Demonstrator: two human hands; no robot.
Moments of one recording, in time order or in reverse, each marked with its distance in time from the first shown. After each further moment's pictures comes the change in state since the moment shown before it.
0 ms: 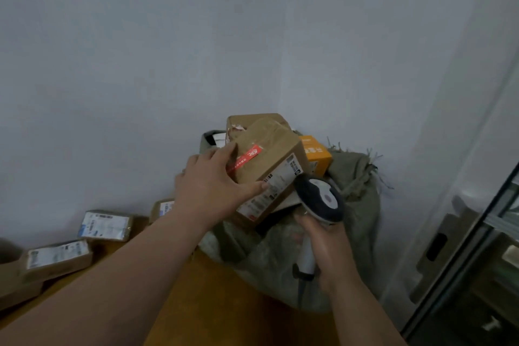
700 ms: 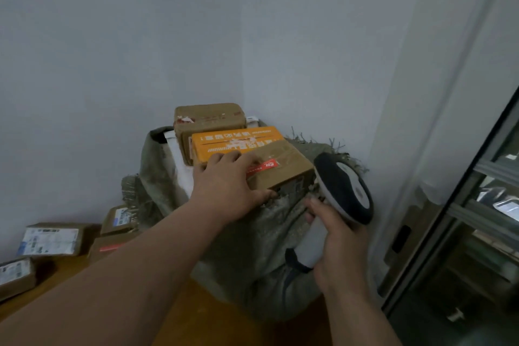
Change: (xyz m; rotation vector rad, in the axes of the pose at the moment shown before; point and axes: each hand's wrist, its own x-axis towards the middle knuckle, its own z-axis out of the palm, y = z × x) left_hand 0.047 0.095 0.086 0.174 -0.196 0.156; right_hand 0.042 -0.019 -0.076 0.473 0.137 -0.096
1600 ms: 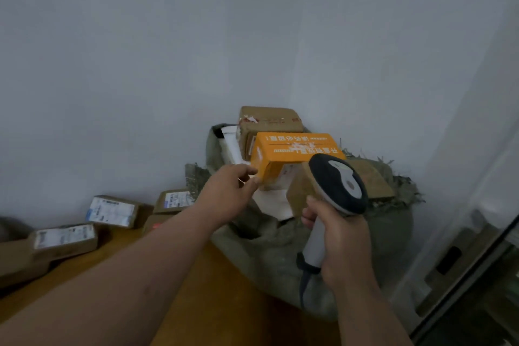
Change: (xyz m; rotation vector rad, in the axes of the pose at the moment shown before) left_hand -0.054 -0.088 -0.019 -0.524 0.080 -0.168; right_hand -0.046 0.020 0.061 -0.282 -0.156 -0.052
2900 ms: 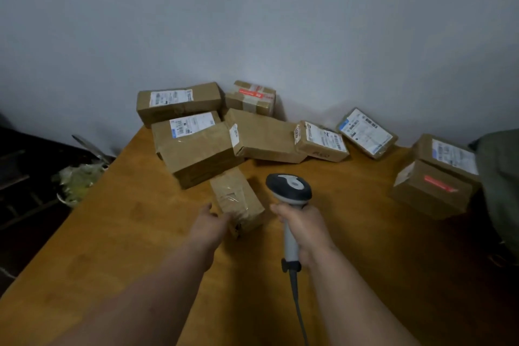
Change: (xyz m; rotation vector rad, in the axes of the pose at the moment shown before) left_hand -0.300 -0.465 -0.220 -0.638 0.492 -1.338; right_hand -0.260 0.296 0.425 -0.546 -0.856 0.660
